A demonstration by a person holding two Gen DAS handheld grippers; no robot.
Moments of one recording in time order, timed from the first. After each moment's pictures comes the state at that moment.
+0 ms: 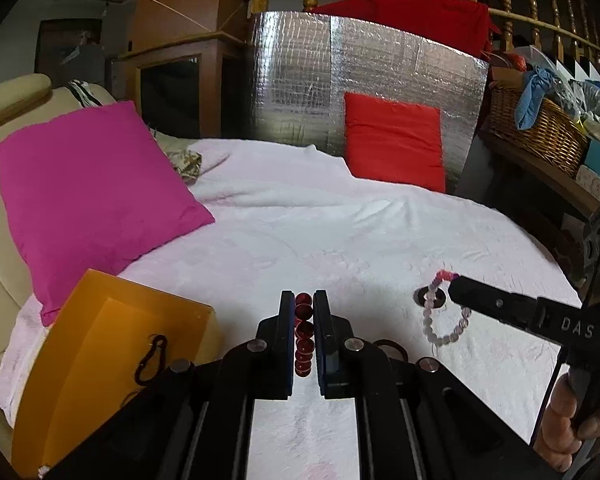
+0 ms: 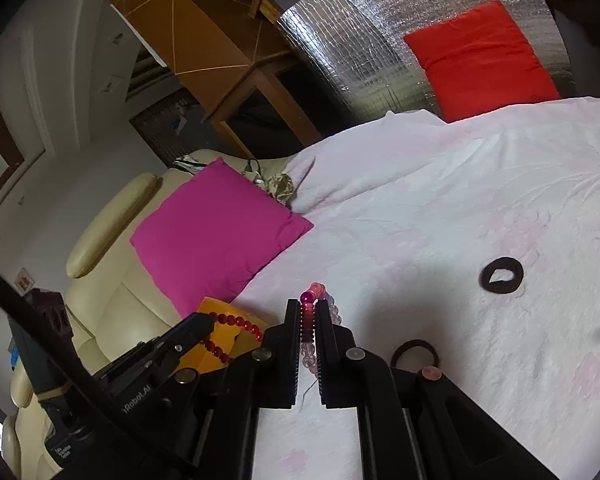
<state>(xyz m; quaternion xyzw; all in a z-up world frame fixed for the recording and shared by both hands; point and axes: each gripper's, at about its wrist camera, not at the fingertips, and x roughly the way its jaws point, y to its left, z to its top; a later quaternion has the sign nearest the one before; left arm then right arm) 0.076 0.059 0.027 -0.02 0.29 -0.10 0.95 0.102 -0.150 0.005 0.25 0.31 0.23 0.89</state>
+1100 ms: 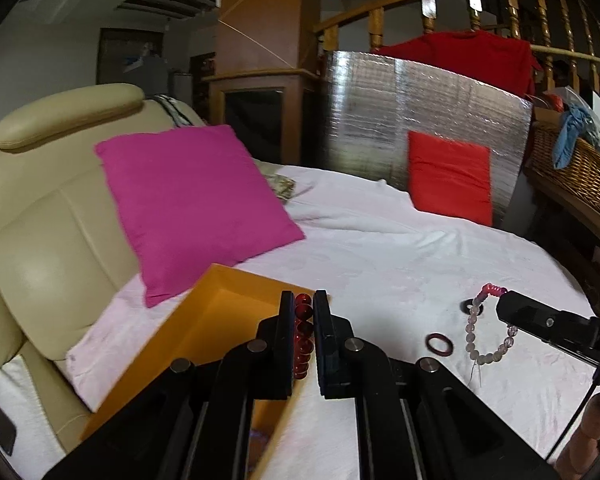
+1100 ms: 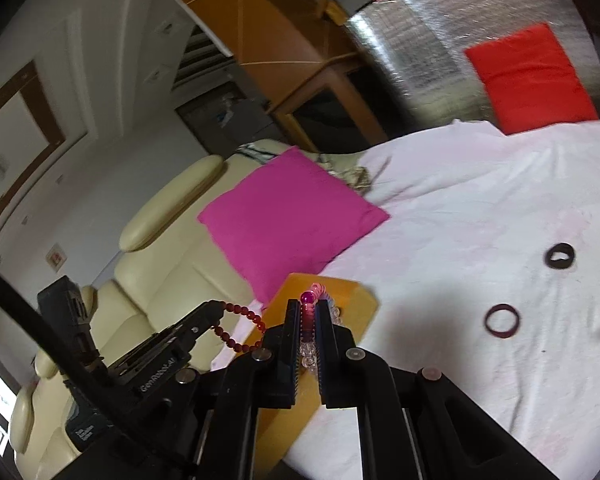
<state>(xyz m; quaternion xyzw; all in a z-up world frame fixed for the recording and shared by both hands) -0.024 0.151 0.074 -0.04 0.26 0.01 0.97 0.017 -0.073 0.061 0.22 0.28 0.31 0.88</state>
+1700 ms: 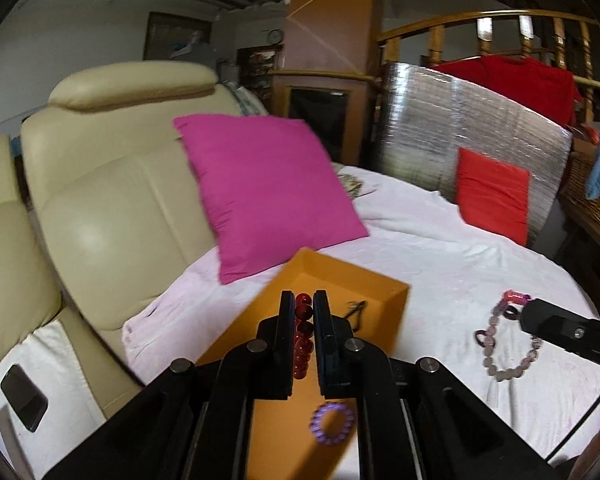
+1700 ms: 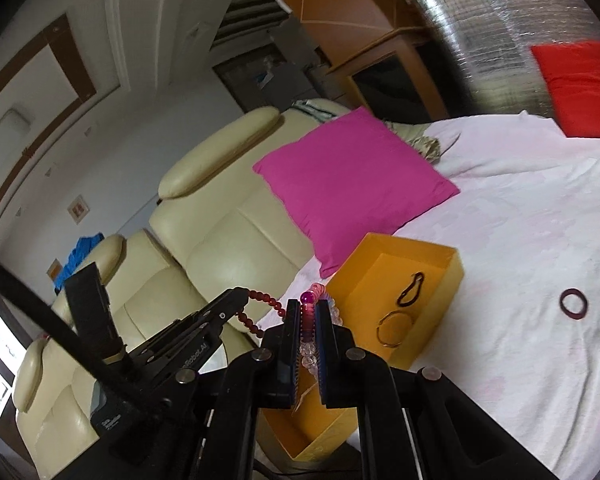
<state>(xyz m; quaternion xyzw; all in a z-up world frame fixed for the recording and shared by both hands) -0.065 0.252 0.059 -0.08 0.26 0.08 0.96 -0.024 0.033 0.080 0.17 0.31 0.37 0.86</state>
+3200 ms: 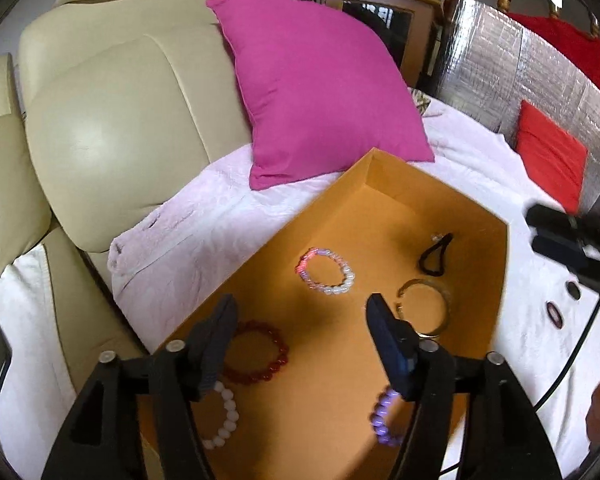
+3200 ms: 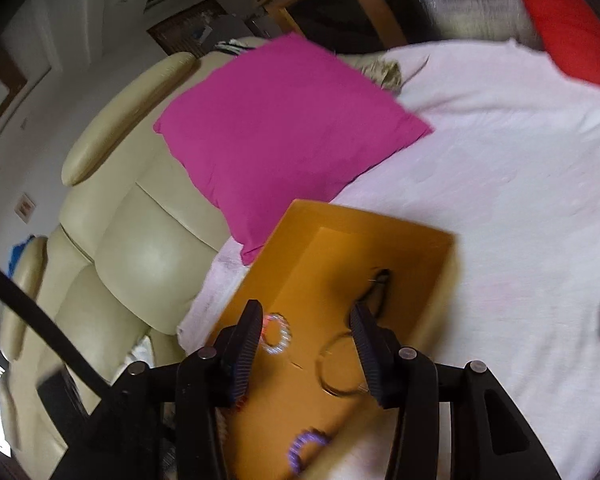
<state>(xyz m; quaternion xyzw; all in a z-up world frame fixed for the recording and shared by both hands) -0.003 0.287 -0.039 -0.13 0.38 0.13 0.91 0.116 0.088 -0.009 0.14 0.42 0.29 0.85</state>
